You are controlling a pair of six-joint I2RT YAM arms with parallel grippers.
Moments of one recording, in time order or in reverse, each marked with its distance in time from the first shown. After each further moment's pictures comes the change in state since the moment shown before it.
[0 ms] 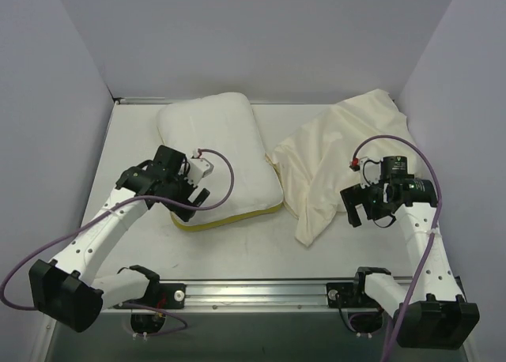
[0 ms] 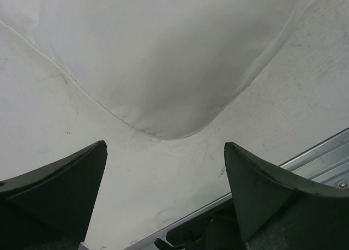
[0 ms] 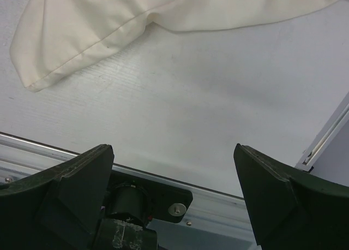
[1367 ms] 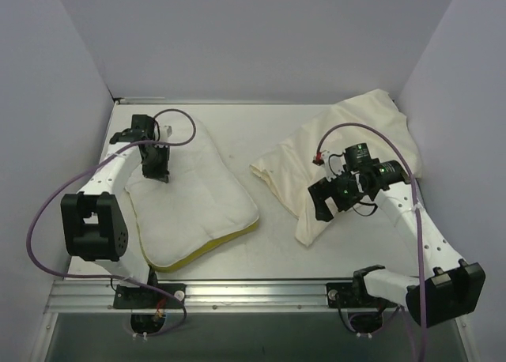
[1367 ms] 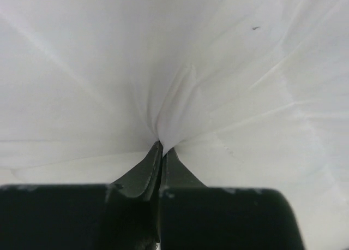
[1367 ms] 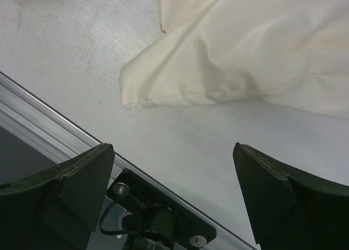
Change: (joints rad) left arm 0.412 0.509 0.233 0.167 0.074 -0.211; right arm 0.286 0.140 0.094 0.037 -0.157 0.092
